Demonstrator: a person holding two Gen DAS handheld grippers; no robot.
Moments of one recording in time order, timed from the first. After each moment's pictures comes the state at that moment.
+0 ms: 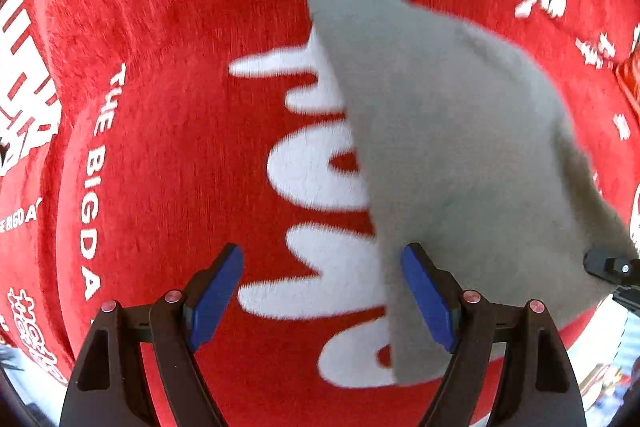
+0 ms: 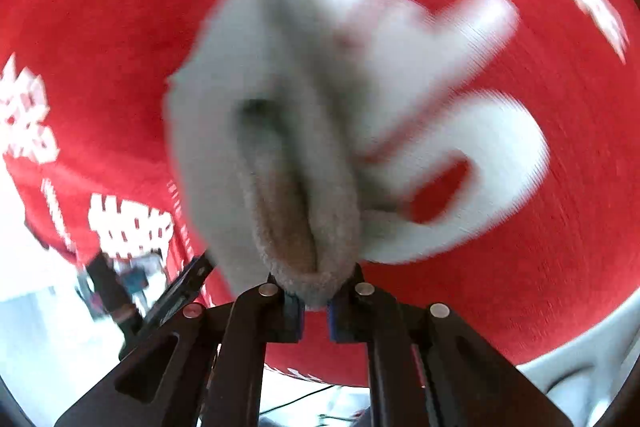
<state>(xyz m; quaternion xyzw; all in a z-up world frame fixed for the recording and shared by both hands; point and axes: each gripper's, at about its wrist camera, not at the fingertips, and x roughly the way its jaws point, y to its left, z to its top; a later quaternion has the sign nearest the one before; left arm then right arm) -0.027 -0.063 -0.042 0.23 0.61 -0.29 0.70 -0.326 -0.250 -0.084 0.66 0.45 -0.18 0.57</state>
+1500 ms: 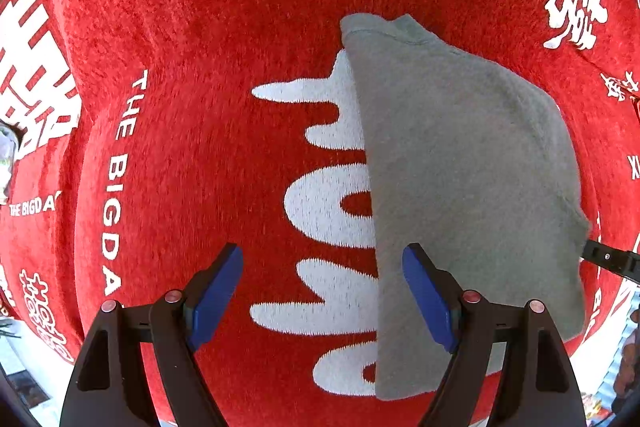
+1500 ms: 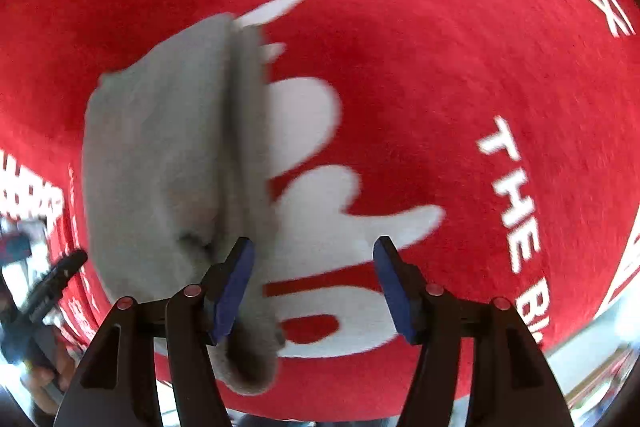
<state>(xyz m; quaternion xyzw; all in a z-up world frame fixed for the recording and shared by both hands) 0.007 -0.094 -0.014 0.21 0.63 -0.24 0.71 -0.288 -0.351 -0.045 0.47 0.58 -0.23 0.62</state>
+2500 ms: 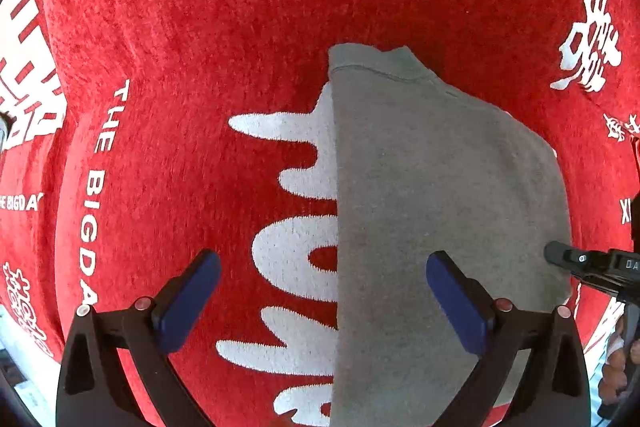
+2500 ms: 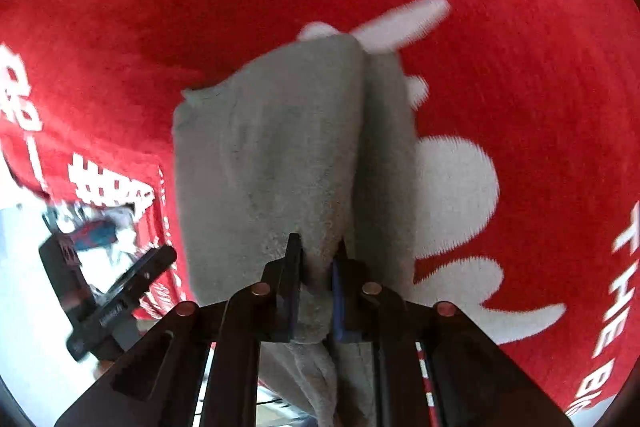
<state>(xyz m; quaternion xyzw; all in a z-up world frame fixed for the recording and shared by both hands) 0.030 -0.115 -0.011 0.17 0.64 -0.23 0.71 -0.211 -0.355 -0.044 0.48 0.56 -0.07 0.67</state>
